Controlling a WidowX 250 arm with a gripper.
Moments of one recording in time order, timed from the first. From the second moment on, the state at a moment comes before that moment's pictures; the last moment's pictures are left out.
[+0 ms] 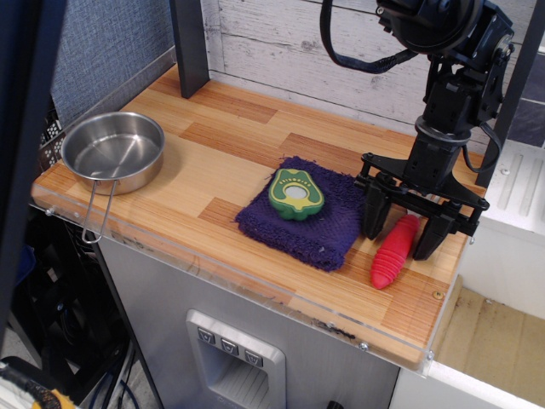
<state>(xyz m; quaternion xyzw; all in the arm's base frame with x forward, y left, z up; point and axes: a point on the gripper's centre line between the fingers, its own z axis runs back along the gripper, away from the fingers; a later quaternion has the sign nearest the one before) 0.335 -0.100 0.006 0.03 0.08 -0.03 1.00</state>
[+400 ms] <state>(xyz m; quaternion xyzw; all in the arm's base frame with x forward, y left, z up) 0.327 -0.067 0.071 0.03 0.00 0.01 1.00</state>
